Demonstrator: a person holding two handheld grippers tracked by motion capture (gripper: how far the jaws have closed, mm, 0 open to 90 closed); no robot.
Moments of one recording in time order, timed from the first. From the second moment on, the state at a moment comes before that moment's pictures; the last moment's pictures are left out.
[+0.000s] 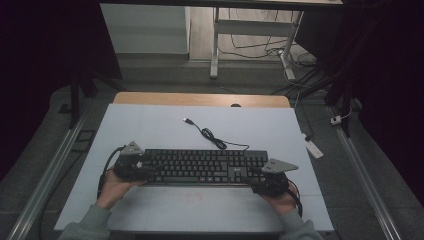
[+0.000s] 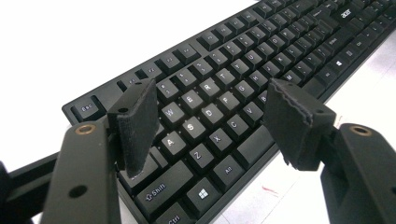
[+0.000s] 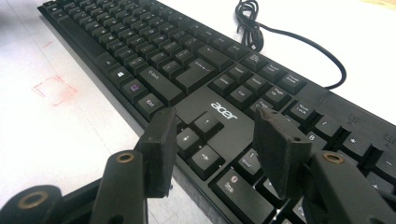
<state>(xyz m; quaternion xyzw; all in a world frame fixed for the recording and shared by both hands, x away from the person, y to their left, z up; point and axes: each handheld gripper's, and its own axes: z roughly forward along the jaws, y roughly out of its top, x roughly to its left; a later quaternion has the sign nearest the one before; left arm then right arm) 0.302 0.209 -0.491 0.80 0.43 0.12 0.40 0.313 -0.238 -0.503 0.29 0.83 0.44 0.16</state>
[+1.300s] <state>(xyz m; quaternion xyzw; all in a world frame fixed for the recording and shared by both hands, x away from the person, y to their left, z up) 0.302 0.204 -0.494 0.81 0.42 0.12 0.38 0.324 -0.167 -0.495 0.23 0.85 0.45 0.13</state>
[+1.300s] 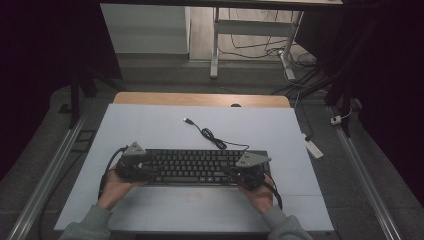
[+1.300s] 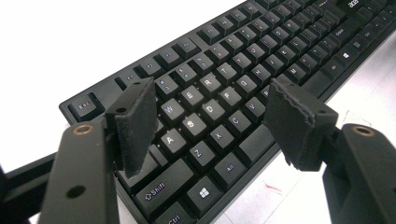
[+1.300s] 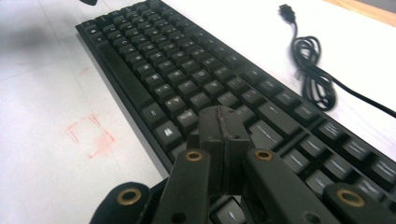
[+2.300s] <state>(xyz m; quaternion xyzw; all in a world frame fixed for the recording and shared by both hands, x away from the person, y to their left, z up) 0.302 0.205 -0.494 0.81 0.42 0.12 0.38 0.342 -0.075 -0.512 0.19 0.88 0.41 0.10</state>
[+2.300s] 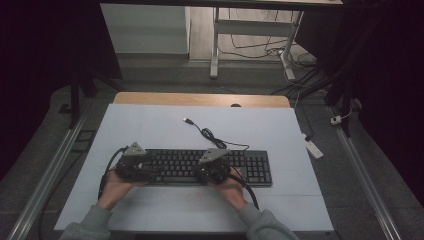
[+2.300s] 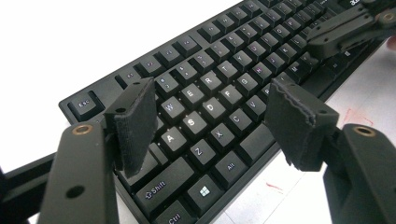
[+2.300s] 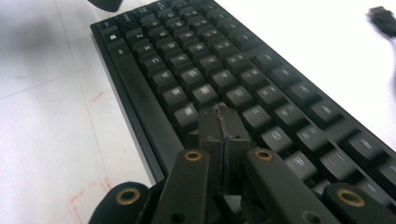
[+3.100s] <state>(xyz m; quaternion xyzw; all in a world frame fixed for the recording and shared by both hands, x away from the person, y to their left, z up) 0.302 0.205 -0.494 0.81 0.42 0.12 0.38 0.344 -0.062 -0.519 0.19 0.90 0.39 0.10</state>
